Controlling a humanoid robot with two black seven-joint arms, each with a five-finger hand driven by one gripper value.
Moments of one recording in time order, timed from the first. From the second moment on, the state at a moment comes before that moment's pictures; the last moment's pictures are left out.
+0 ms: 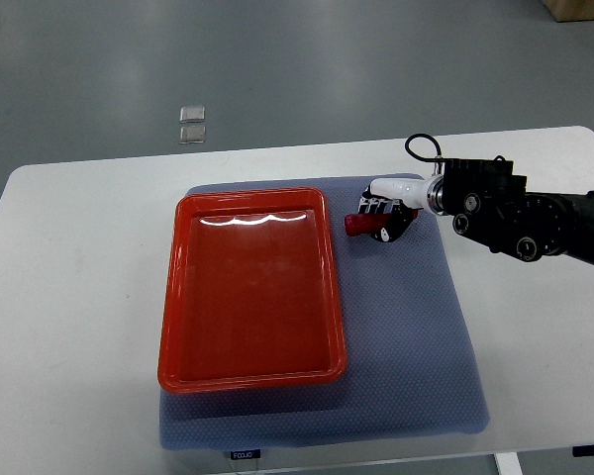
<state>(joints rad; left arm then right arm) -0.04 0.00 0.07 -0.20 0.12 -0.01 0.08 1.12 -0.23 -0.06 0.72 -1.09 0.16 -0.02</state>
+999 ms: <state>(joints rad) -0.04 0.00 0.08 -0.21 0.12 -0.01 0.08 1.37 -0.05 -0.05 0.78 -1.00 0.21 0.00</state>
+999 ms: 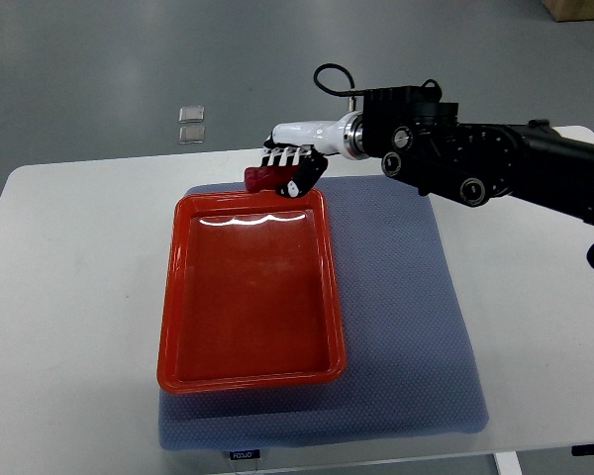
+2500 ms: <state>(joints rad) -0.04 0.00 0.08 -0.22 0.13 -0.01 0.08 1.16 0.00 -0.11 0.82 -0.99 0.11 0.05</state>
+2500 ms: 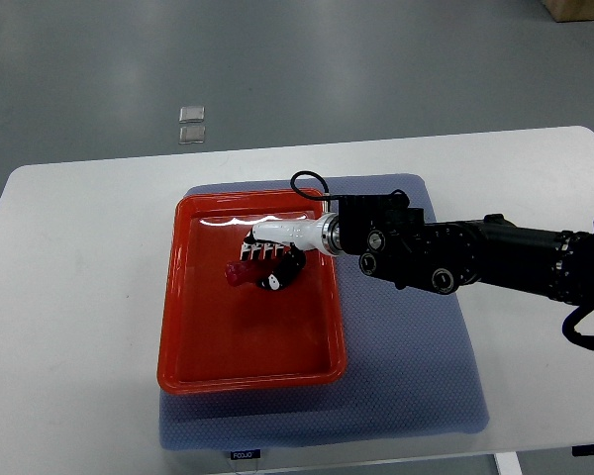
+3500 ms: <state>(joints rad) -0.04 0.00 0.08 -0.22 0.13 -0.01 0.08 1.18 0.00 0.15 0.81 -0.87 0.11 0.07</state>
